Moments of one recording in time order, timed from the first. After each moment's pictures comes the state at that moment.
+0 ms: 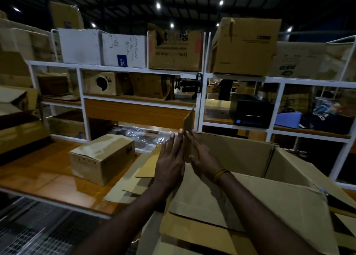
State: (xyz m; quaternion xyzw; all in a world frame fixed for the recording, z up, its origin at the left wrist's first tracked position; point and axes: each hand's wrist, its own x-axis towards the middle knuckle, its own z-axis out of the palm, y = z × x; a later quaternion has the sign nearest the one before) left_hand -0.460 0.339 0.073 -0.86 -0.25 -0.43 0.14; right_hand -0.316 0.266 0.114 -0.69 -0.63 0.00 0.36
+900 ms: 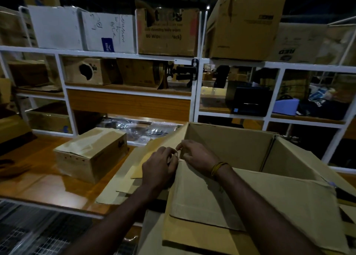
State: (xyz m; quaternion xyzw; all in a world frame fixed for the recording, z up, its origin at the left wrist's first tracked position) left_hand -0.472 0.372 0.050 -0.85 -0.31 -0.42 -0.05; right_hand -0.326 0.287 0.115 -0.73 -0.63 0.04 0.26
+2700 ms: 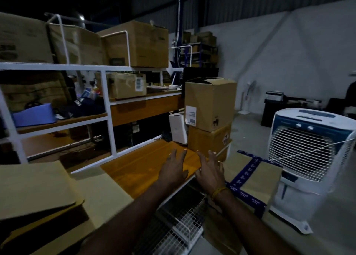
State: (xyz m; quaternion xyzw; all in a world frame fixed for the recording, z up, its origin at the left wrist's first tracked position) left_hand 0.063 -0.267 0.041 -0.97 0.15 -0.14 -0.14; right_hand 0.023 -0.419 0.045 -0.97 0.01 -0.18 0.17
